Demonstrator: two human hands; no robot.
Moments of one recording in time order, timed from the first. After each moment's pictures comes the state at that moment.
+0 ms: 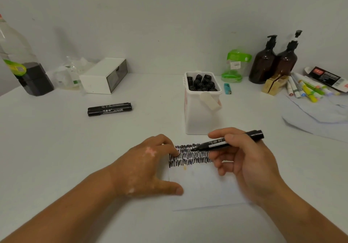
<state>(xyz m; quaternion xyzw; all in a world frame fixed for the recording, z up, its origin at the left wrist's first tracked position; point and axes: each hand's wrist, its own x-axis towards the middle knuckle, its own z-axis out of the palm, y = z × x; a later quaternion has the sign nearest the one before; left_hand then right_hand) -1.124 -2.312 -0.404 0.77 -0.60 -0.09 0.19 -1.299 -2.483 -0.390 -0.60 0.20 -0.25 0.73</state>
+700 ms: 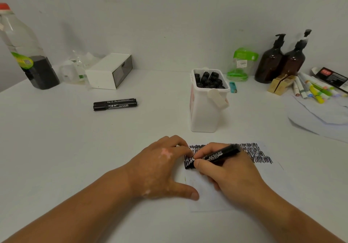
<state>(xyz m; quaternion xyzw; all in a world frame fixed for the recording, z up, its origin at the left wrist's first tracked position) -1.140 -2.320 -0.410 0.76 -0.62 -0.08 0.17 -1.289 -2.457 -0.400 -0.83 0.23 -0.18 0.48</state>
